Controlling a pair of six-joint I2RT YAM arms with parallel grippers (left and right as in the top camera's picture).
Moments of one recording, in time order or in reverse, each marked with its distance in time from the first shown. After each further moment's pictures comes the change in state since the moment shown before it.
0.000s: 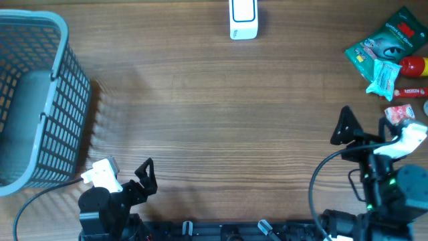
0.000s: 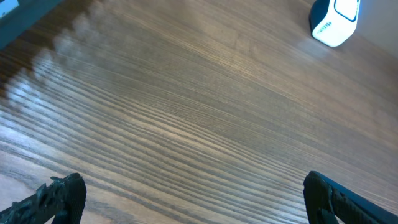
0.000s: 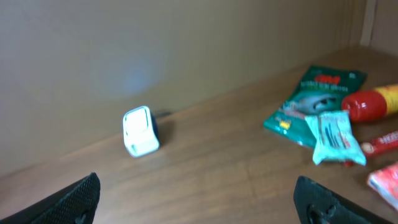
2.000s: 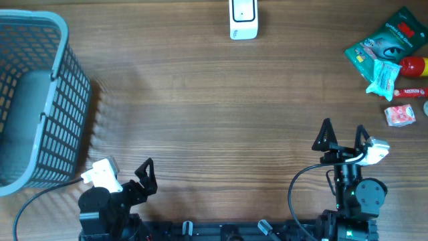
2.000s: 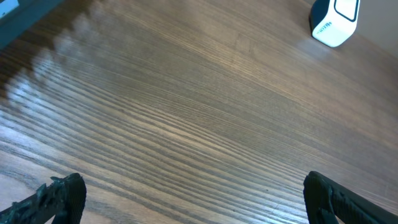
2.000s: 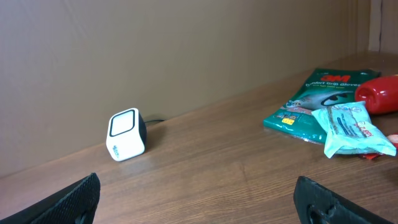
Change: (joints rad) left arm 0.000 0.000 0.000 0.000 0.000 0.000; right arm 0.041 -0.329 -0.607 0.449 0.050 0.016
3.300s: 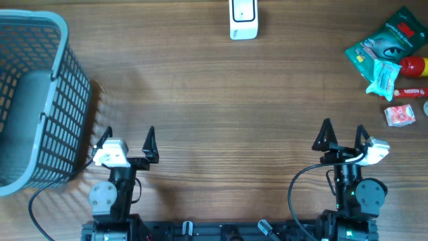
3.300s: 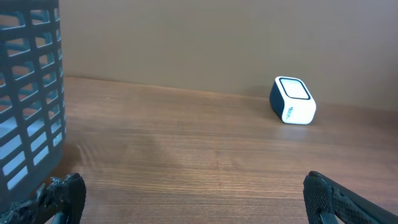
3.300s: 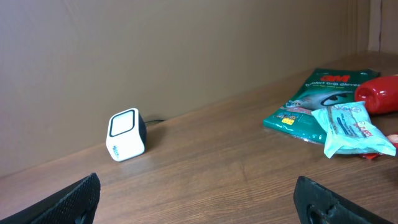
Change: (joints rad) left arm -0.027 0.000 -0.407 0.954 -0.013 0.271; right arm 0.000 0.000 0.000 0.000 0.000 0.001
